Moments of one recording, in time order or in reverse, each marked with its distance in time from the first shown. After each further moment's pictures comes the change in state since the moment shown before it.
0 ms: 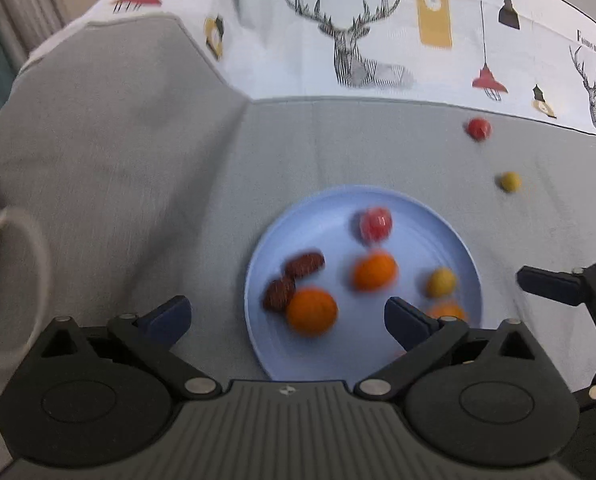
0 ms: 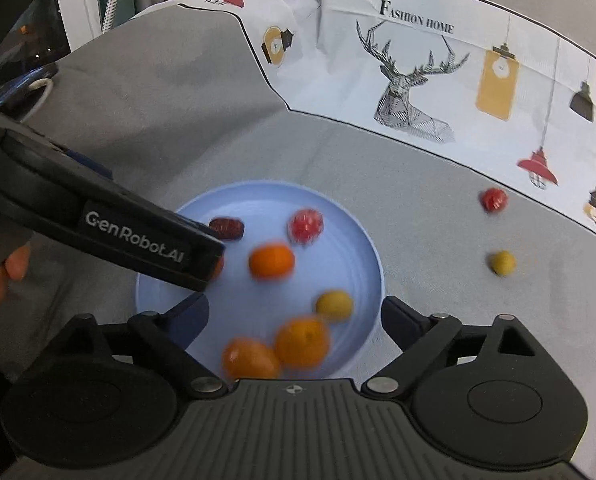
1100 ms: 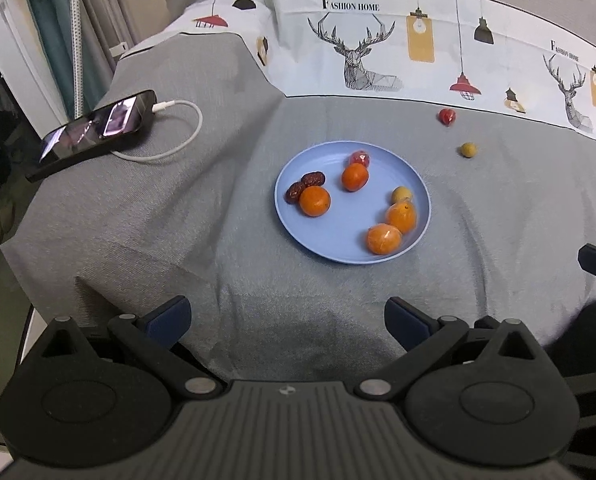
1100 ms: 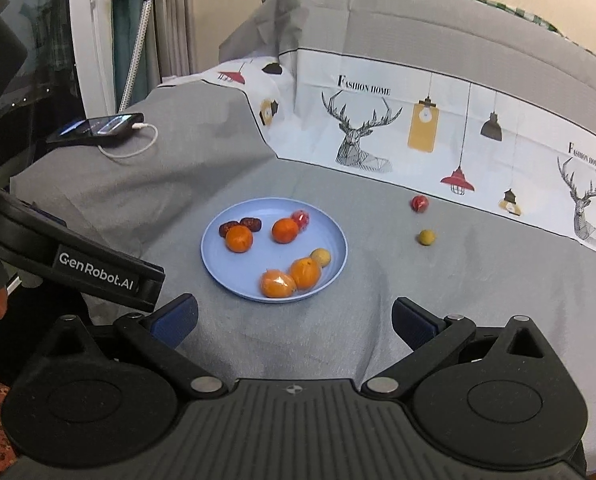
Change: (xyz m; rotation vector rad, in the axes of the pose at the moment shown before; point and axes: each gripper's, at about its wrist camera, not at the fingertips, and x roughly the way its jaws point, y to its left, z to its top) left arm -0.141 -0.020 -0.121 -0.050 -0.088 0.090; right arm -0.165 0.036 -0.092 0.037 -0.215 -0.091
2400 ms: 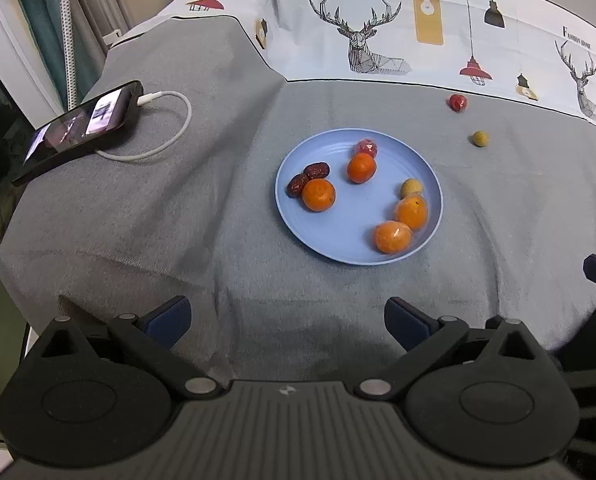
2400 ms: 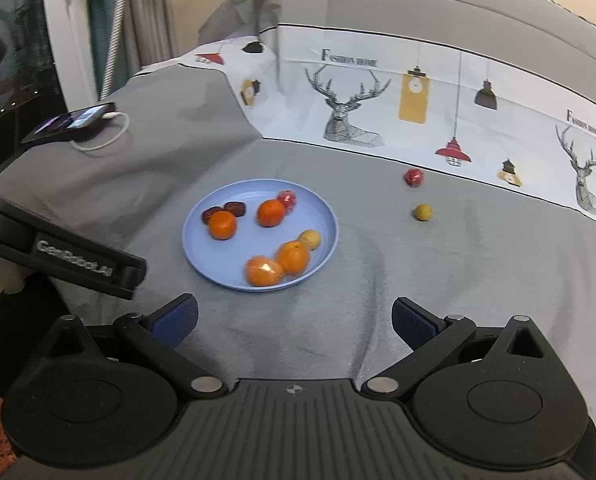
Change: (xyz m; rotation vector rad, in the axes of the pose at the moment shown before) left arm 0.028 -0.001 0.018 0.013 0.066 0.015; right arm 0.036 -0.019 -0.001 0.076 0.067 -0.023
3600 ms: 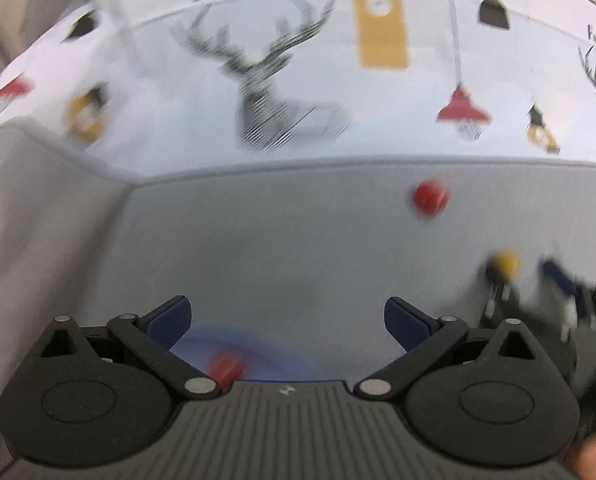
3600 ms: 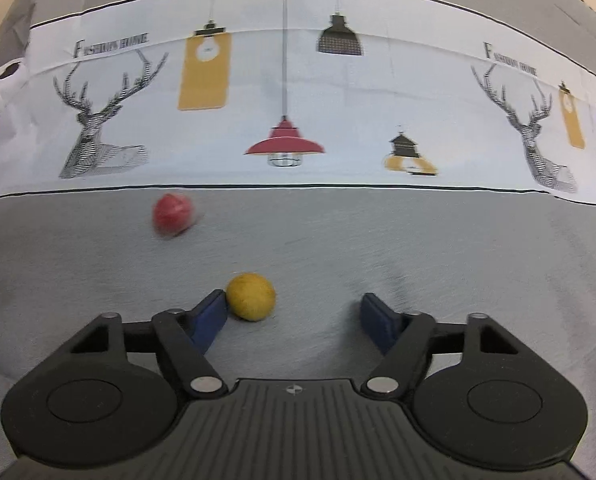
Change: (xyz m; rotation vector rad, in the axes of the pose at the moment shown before) left arm 0.177 -0.159 0.216 0.083 0.002 -0.063; right arm 0.266 -0.220 0.037 0.199 -0.129 -0.292
